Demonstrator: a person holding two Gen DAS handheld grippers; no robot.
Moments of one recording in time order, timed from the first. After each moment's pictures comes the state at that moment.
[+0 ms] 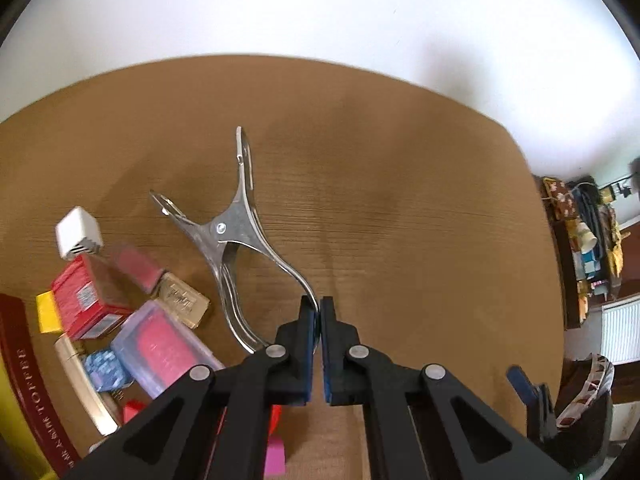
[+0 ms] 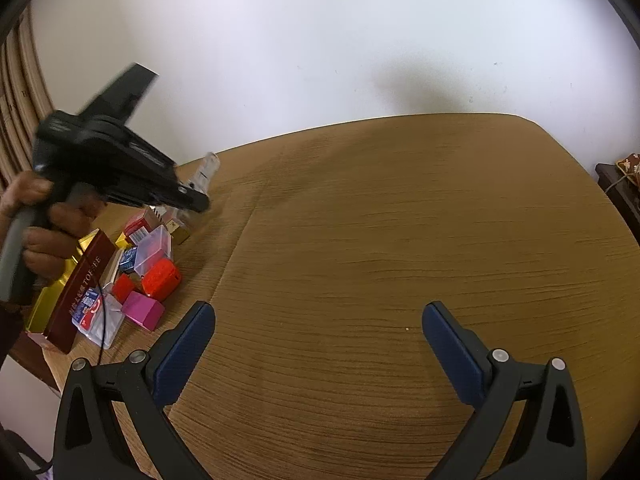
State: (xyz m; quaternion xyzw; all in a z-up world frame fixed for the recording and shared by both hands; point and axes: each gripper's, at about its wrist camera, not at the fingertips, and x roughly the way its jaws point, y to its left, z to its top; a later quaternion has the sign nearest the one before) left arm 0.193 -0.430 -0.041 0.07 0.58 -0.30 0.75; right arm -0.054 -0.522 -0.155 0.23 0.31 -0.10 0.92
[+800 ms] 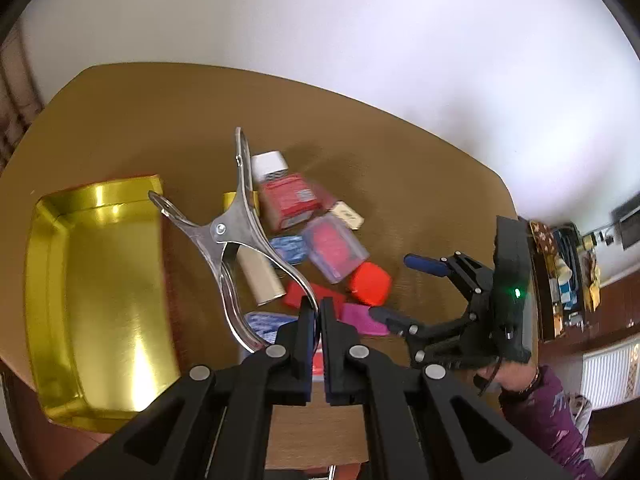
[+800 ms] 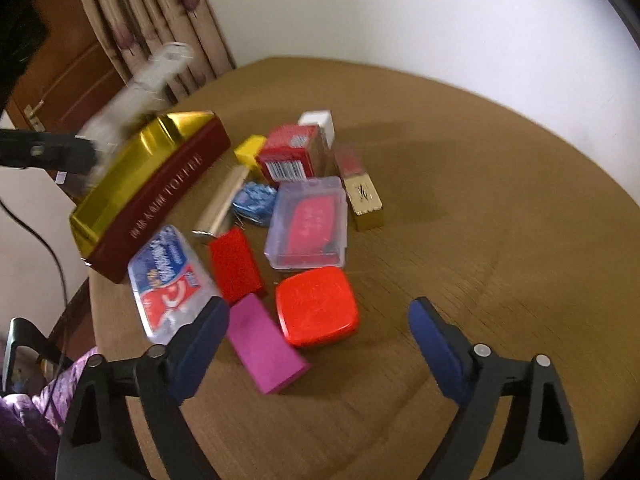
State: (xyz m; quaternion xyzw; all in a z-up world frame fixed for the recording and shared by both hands) left arm 0.146 -0.237 0.017 -0.02 0.56 -0.26 0.79; right arm 0.109 -0.419 -0.143 0.07 0.46 0.20 0.86
